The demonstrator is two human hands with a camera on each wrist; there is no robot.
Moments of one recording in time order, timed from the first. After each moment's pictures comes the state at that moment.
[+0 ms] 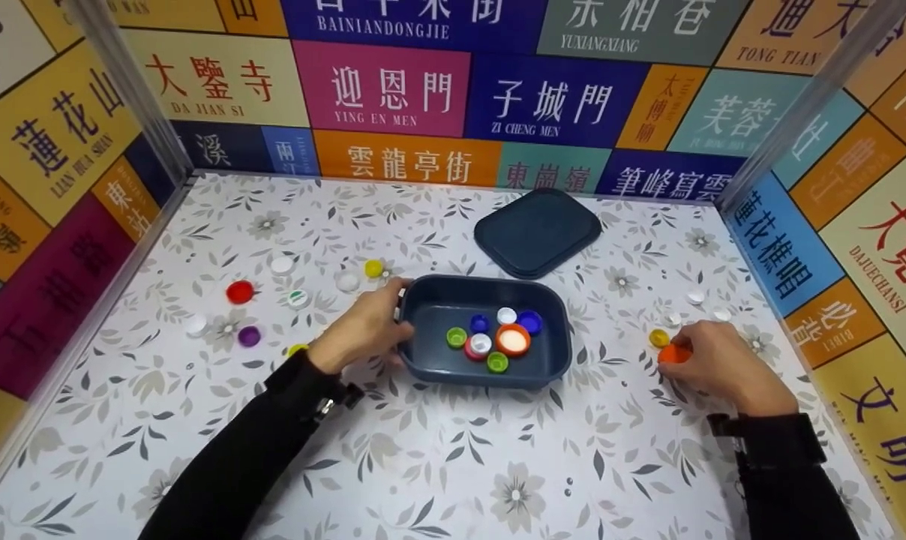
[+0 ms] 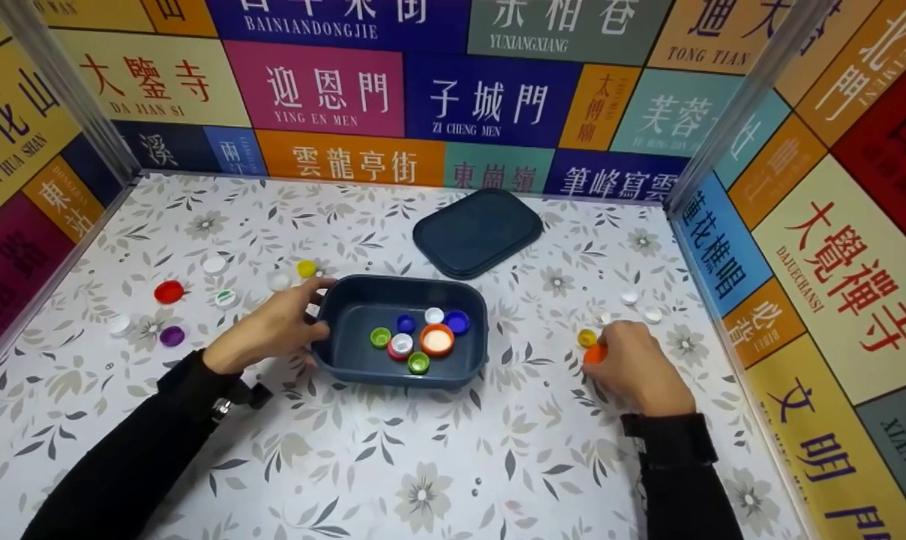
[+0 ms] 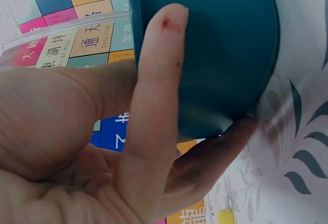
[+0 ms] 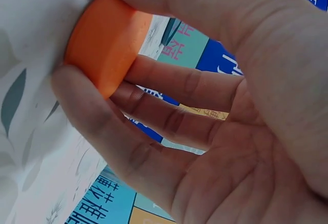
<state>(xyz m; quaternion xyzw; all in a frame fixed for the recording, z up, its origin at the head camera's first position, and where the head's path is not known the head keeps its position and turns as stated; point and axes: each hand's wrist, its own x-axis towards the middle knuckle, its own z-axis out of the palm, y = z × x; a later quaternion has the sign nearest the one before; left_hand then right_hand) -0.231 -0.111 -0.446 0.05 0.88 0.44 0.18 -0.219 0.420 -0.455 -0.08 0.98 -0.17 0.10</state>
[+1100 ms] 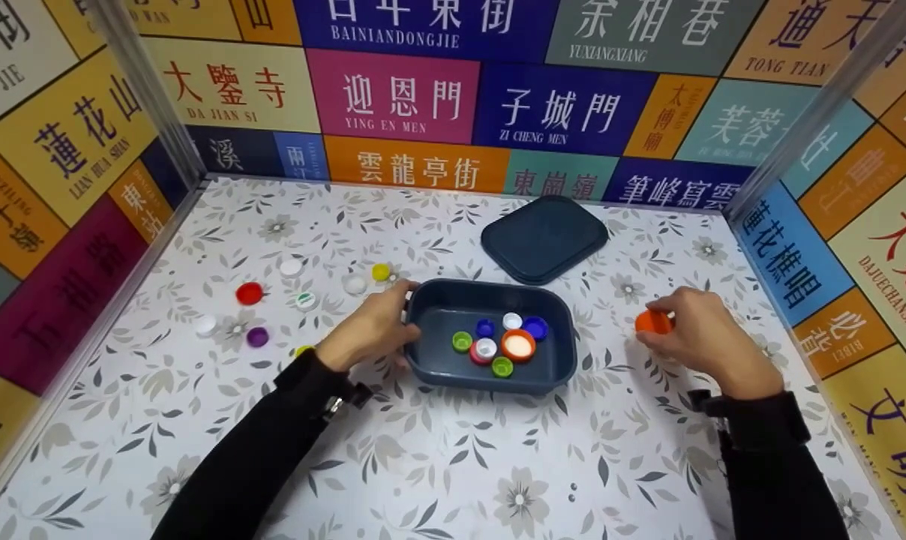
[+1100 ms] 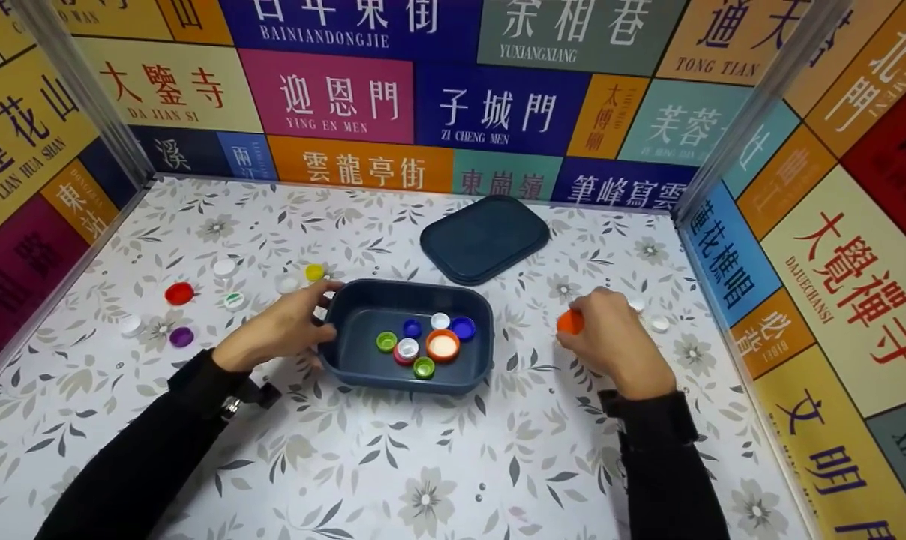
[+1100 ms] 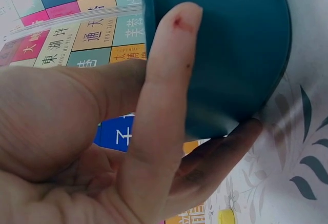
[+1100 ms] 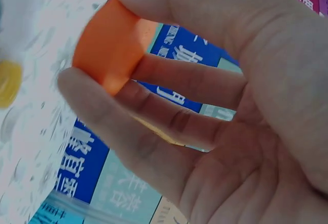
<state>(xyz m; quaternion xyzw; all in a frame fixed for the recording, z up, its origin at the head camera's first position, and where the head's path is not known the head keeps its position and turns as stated) -0.232 -0.109 -0.441 0.05 0.88 0.44 0.18 -0.241 0.367 -0.412 -0.16 0.98 -0.15 0.00</state>
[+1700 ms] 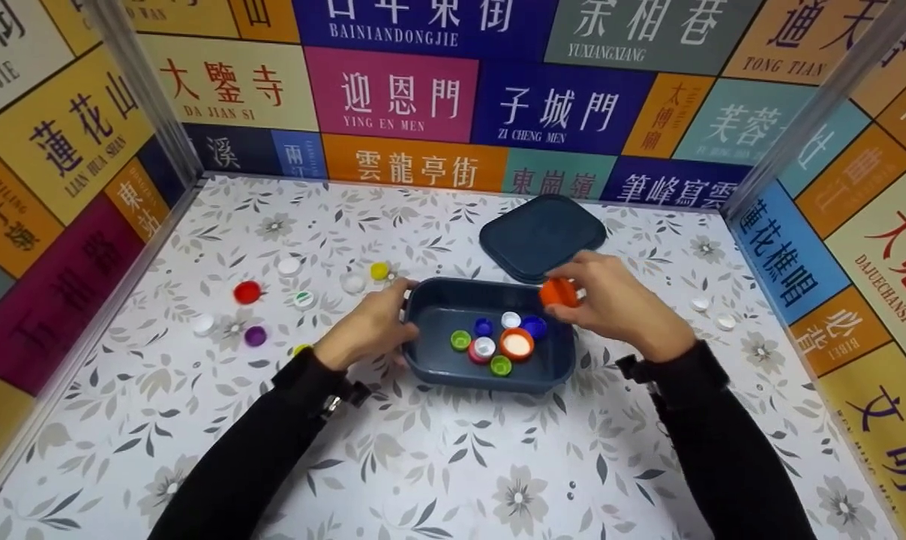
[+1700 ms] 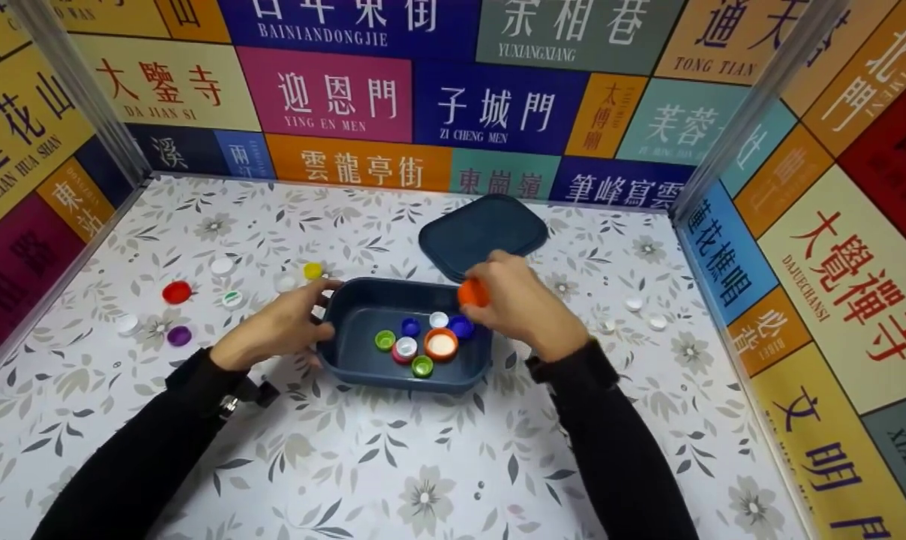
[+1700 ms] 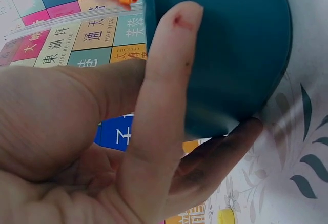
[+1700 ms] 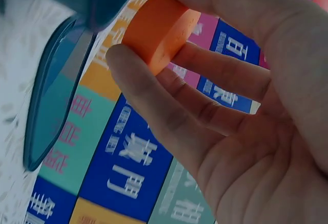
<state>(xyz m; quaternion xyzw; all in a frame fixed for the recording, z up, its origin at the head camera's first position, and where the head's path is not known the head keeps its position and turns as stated) -0.233 -0.111 -0.442 0.05 0.88 0.44 0.18 -0.265 0.255 -0.389 -0.30 0.94 -0.17 -0.03</state>
